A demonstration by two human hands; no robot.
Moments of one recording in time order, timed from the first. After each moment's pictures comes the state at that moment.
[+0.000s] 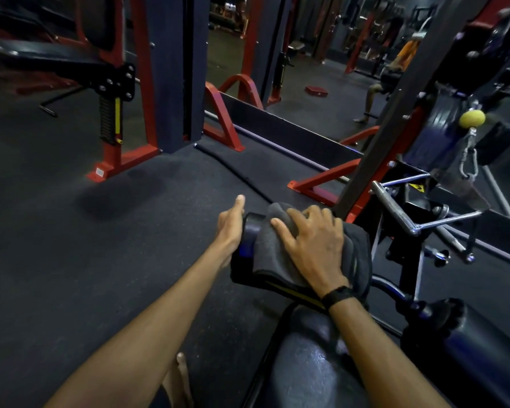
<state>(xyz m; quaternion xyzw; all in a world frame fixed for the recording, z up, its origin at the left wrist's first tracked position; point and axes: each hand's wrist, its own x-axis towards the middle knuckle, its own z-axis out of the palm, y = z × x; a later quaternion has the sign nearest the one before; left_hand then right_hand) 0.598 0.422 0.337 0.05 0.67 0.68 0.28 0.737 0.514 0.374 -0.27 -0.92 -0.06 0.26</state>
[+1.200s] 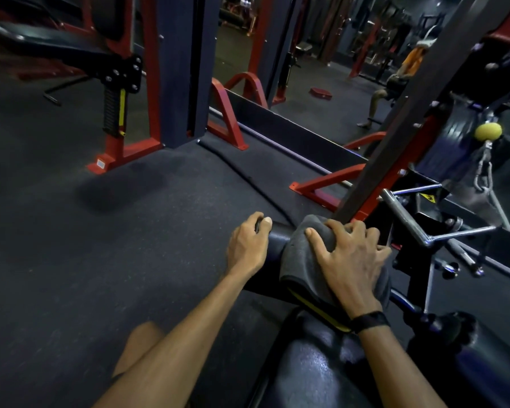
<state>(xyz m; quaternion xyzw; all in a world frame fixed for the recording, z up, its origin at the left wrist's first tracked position) 0.626 0.414 0.330 0.18 0.79 0.56 0.16 0.761 0.525 0.374 -0.38 -0.89 -0.06 0.26</state>
